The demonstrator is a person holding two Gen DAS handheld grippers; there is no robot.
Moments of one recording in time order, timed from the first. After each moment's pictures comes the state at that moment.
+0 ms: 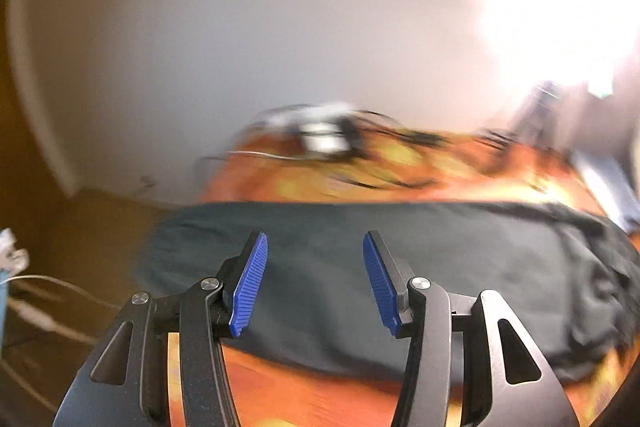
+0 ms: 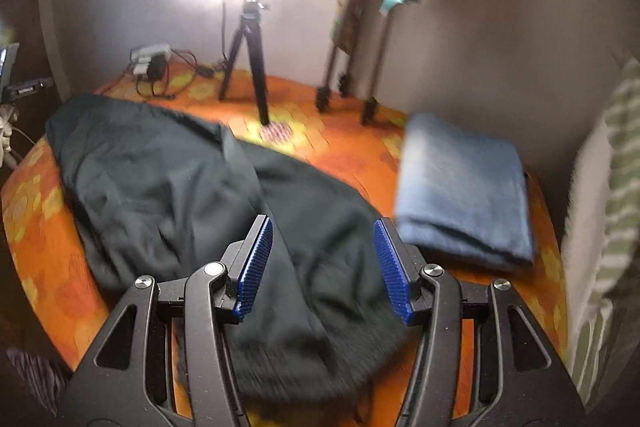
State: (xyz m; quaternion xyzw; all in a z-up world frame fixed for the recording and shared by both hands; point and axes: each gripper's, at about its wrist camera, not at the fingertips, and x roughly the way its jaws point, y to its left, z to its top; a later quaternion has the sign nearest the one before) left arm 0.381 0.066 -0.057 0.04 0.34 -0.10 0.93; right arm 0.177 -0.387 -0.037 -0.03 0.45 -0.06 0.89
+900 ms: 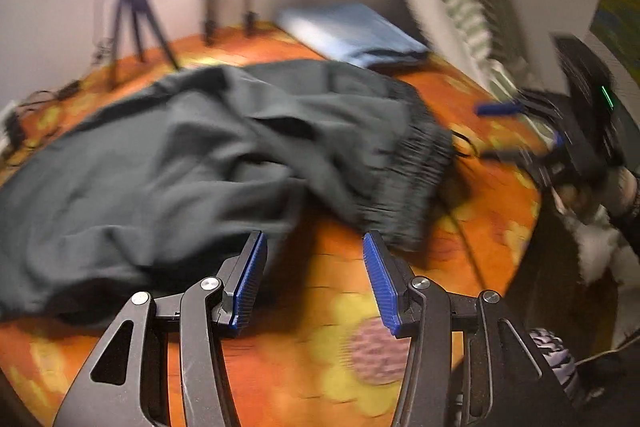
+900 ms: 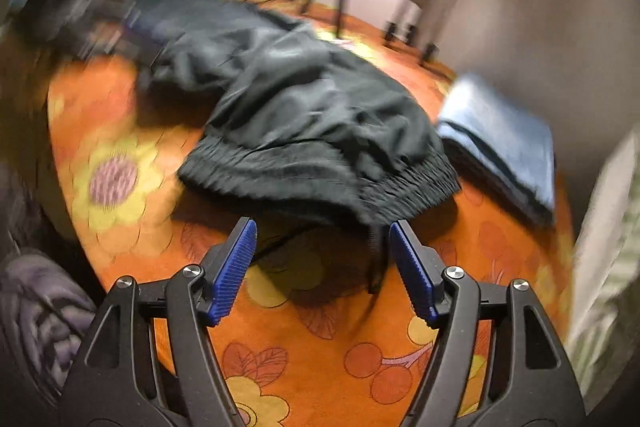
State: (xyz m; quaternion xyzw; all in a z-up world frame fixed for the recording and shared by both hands) left arm 0.207 -0.218 -0.088 0.13 0.43 -0.44 0.78; right arm 0.078 -0.403 -0.087 -0.05 0.47 0.05 0.88
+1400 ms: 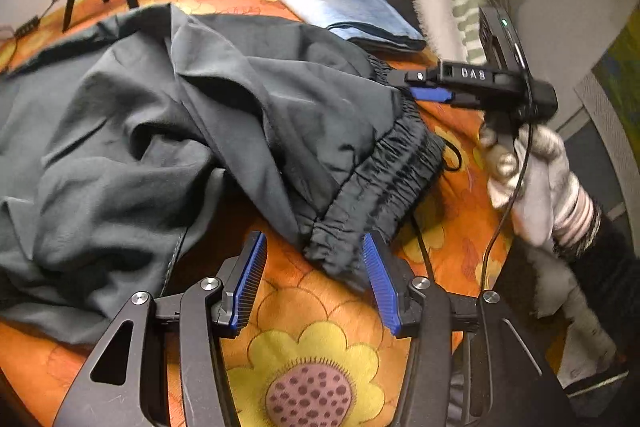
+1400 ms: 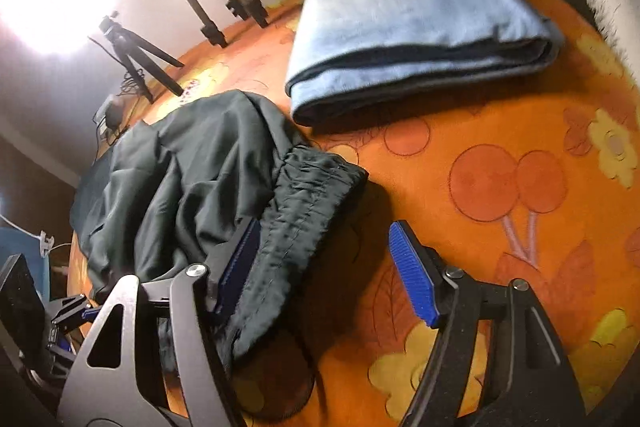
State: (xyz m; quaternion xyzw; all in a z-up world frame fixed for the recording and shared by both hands) left arm 0.223 -0.260 -0.121 0.05 0.51 -0.44 0.74; right arm 0.154 -0.533 -0.151 0.28 0.50 -0.07 0.82
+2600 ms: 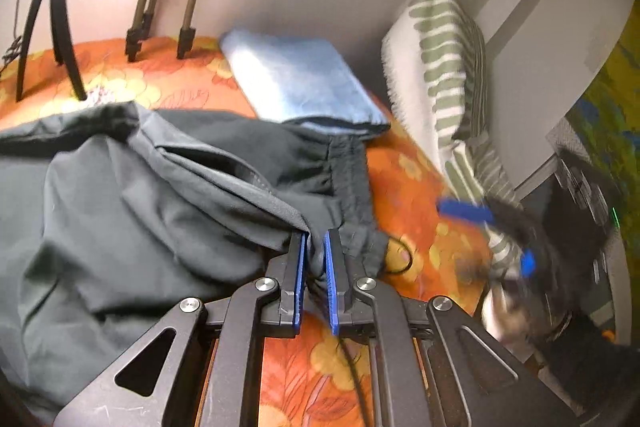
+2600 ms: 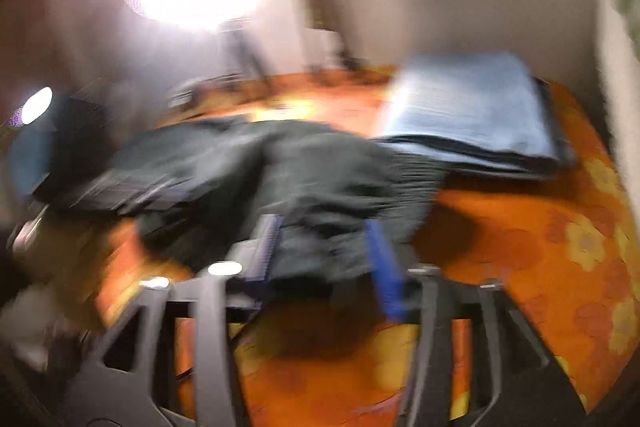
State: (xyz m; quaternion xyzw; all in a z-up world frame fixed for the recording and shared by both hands) left arm 0.262 -0.326 -0.070 -0.02 0.45 -0.48 0.75; right arm 0.083 -0.476 -0.059 0.11 0.38 0.10 0.91
